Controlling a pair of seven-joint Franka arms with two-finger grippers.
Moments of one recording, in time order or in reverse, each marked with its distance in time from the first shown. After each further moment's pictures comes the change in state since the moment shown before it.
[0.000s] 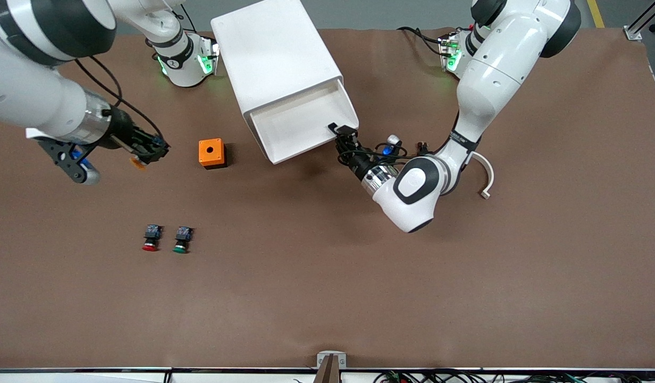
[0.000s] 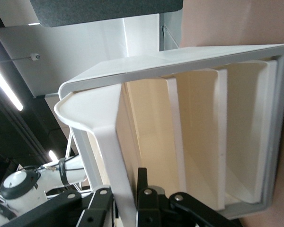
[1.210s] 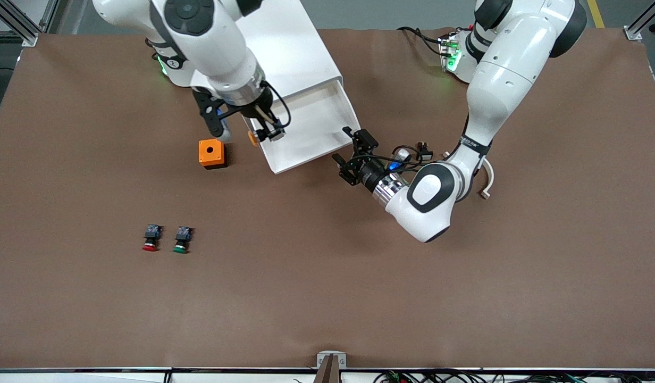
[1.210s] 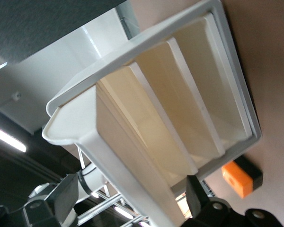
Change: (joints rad) left arm 0.016 -0.001 0.027 0.063 0.000 0.006 0.408; right arm 0.431 0.023 0.002 -0.135 0.002 0.397 0.700
